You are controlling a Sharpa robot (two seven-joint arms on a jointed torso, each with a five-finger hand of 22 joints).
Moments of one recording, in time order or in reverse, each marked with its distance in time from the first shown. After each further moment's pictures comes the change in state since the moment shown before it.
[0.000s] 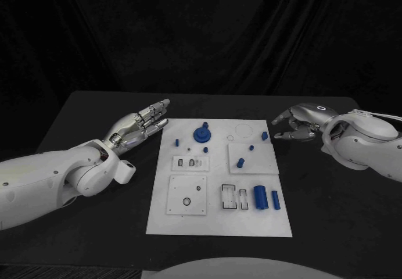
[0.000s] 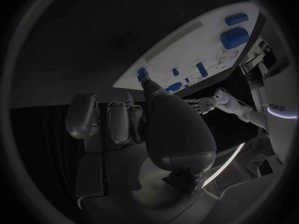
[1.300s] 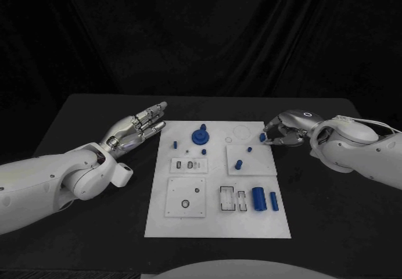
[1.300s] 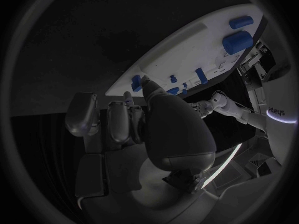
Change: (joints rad) left arm -0.001 0.002 0.000 -0.006 0.000 0.009 0.000; left_hand 0.000 0.000 0.001 -0.007 0.003 0.000 0.000 0.000 0.000 0.000 0.000 0.000 0.000 -0.004 0.004 0.000 0.000 0.000 0.000 0.000 0.000 0.001; right arm -0.035 0.055 0.000 -0.048 0.001 -0.007 0.030; right_hand 0.021 0.005 0.003 -0.003 0.016 0.030 0.016 0.013 0.010 0.000 0.000 -0.003 0.000 0.000 0.000 -0.020 -0.021 0.000 0.000 0.000 -0.027 0.000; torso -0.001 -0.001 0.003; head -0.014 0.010
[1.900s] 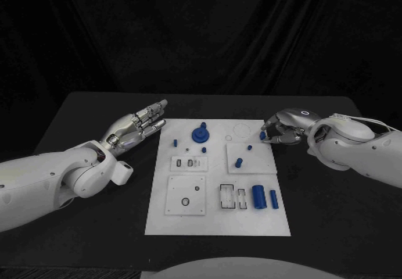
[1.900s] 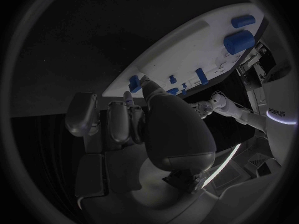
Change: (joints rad) left arm 0.000 0.000 0.000 -0.002 0.000 0.007 -0.001; left_hand 0.000 0.000 0.000 0.000 0.000 0.000 0.000 0.000 0.000 0.000 0.000 0.000 0.000 0.000 0.000 0.000 0.000 0.000 0.000 0.000 0.000 0.000; right arm -0.005 0.022 0.000 -0.016 0.000 -0.002 0.005; right_hand 0.000 0.000 0.000 0.000 0.004 0.007 0.000 0.000 0.002 0.000 0.000 0.000 0.000 0.000 0.000 0.000 0.000 0.000 0.000 0.000 0.000 0.000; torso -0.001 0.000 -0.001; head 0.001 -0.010
